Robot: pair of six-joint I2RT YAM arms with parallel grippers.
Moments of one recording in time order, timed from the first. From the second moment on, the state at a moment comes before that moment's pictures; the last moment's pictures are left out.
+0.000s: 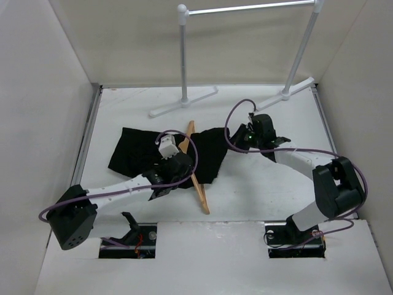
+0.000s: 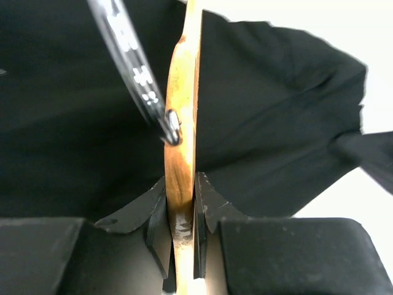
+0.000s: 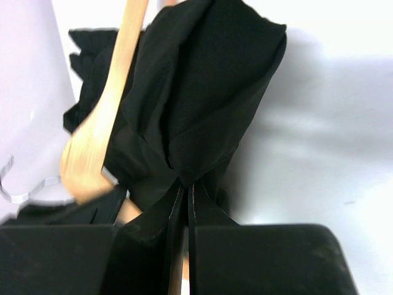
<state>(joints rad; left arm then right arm) -0.91 1.22 0.59 -0.02 -0.62 -1.03 0.41 1.52 0.87 0.02 -0.38 0.90</state>
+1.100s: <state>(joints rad) -0.74 1.27 0.70 -0.03 -0.61 -0.46 0.30 1.72 1.06 -0.18 -0.31 0.70</state>
